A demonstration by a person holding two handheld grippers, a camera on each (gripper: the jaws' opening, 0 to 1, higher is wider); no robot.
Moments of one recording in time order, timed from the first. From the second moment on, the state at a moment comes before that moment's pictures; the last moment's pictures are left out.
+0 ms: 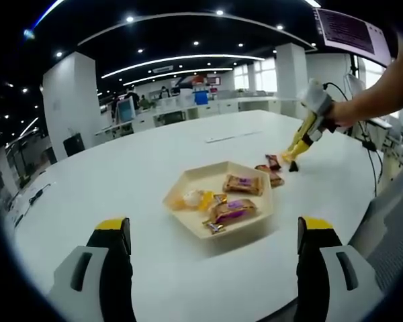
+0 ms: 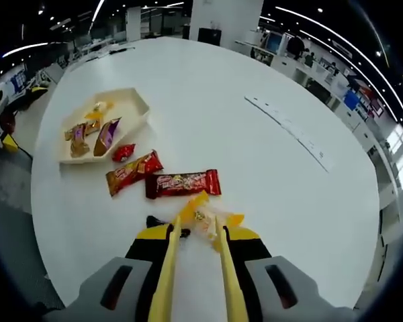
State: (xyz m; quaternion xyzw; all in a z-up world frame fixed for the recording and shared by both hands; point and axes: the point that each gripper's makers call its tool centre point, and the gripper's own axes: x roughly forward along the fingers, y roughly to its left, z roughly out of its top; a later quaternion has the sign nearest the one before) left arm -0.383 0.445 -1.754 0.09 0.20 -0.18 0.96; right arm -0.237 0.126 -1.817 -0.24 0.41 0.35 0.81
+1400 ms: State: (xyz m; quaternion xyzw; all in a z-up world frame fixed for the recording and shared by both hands) left arm -0.383 0.446 -1.758 0.09 0.21 -0.18 0.96; right arm -0.225 0.121 -1.830 -0.34 0.38 0.47 0.71
